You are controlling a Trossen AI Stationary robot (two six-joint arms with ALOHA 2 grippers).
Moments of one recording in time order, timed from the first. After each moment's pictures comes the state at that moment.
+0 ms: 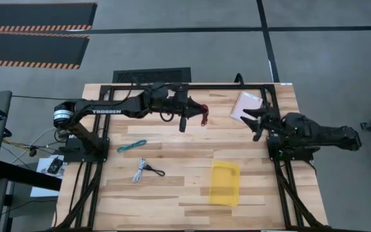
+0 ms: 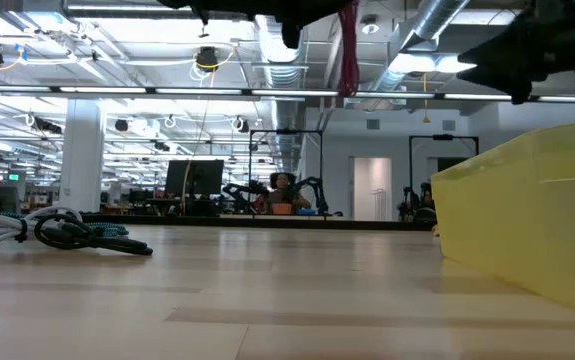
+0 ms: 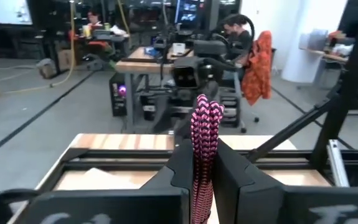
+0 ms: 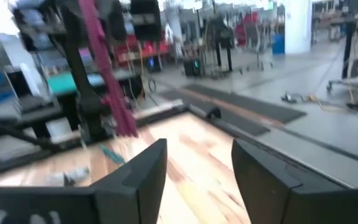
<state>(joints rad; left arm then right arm) 0.21 1.59 1.25 0.29 0.28 -0.01 -0.07 0.20 0.28 -0.07 0.37 0.17</state>
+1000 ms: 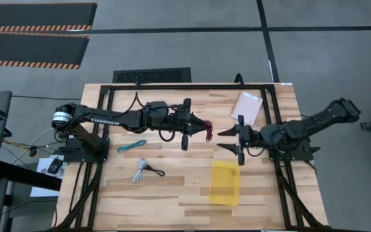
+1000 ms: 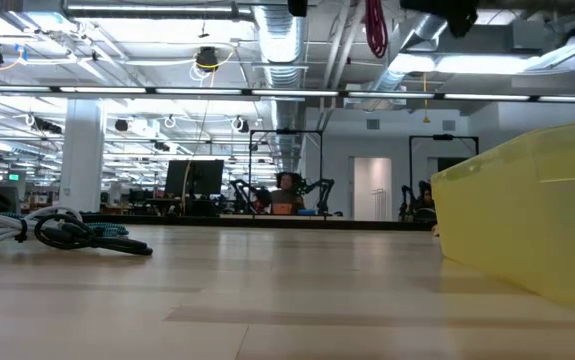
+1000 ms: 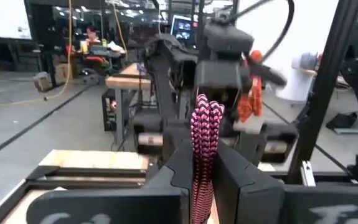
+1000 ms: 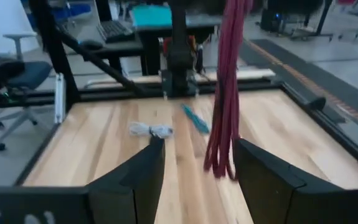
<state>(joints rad) 0.01 1.59 1.25 0.35 0.07 -0.06 0.34 0.92 0.69 0.04 0.43 0.12</state>
